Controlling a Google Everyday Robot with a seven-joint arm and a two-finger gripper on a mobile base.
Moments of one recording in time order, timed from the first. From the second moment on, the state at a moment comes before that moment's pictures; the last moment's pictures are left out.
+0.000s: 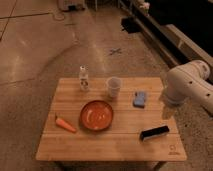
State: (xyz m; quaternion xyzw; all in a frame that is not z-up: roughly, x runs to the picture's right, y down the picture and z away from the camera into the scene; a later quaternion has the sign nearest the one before) arm 0.285 0.106 0.684 -0.28 0.02 0.02 0.96
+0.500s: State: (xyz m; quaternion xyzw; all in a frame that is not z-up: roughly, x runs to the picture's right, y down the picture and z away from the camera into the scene) arm 0.228 0.107 0.695 -0.28 0.01 -0.01 0.96
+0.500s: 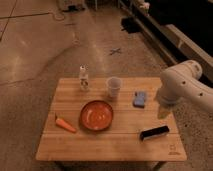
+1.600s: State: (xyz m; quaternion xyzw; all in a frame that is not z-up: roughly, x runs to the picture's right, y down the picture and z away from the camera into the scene) arm 0.098 0.127 0.745 -0.30 -0.02 -0.14 0.94
